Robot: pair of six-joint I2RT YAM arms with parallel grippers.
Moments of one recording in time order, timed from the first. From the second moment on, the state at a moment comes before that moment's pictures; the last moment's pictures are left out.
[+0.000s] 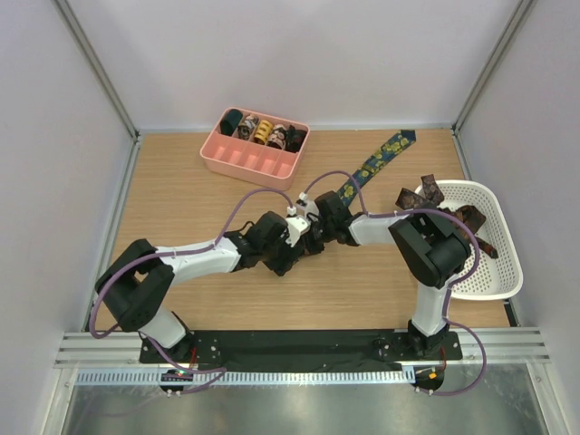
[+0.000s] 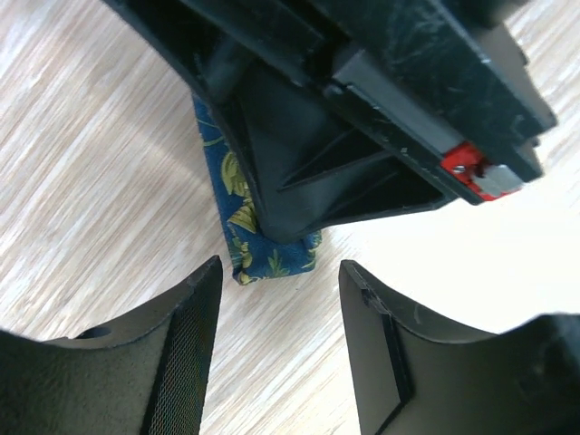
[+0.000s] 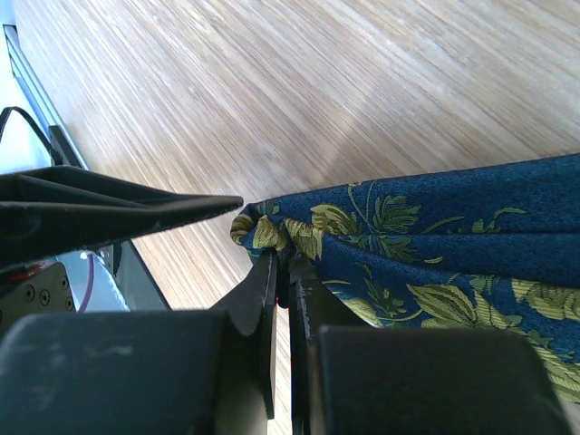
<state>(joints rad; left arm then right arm) -0.82 1.55 0.81 -0.16 0.07 -0.02 0.62 1.87 0.93 0.08 -0.63 0.51</state>
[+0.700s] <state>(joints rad) -0.82 0.71 0.42 -0.10 -0.33 -0.40 0.90 1.78 1.07 -0.15 -0.36 0.39</state>
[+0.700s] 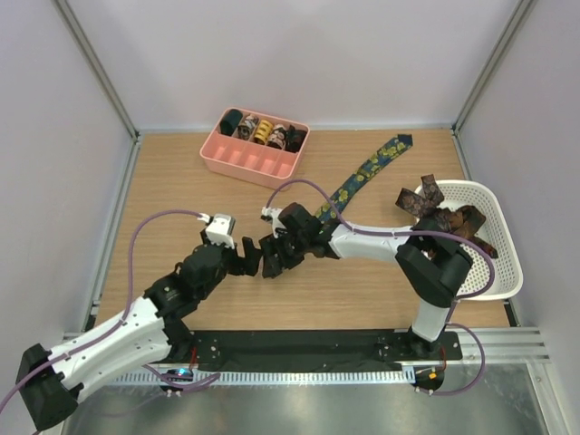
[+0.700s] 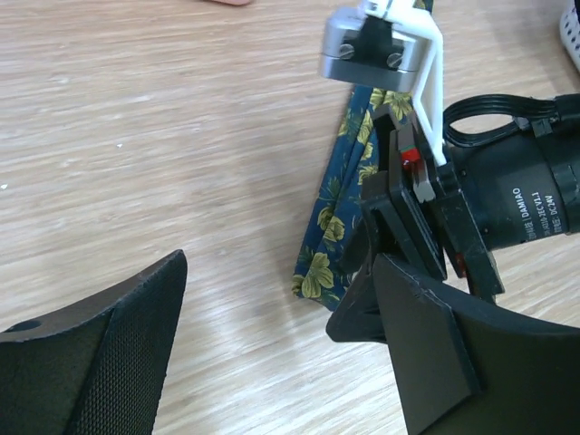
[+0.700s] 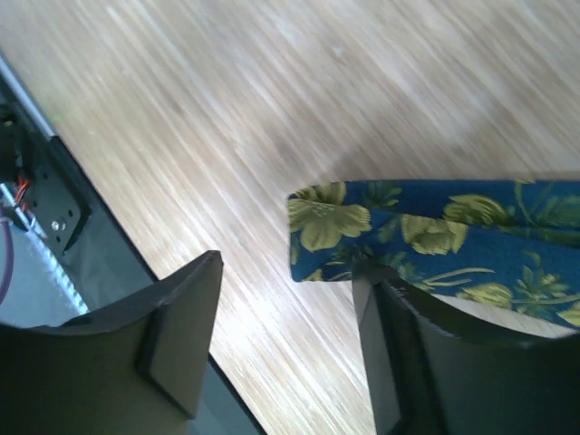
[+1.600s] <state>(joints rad) -0.60 1.60 0.89 0.04 0.10 -0.43 0.67 1.65 0.96 -0.33 0.15 0.54</state>
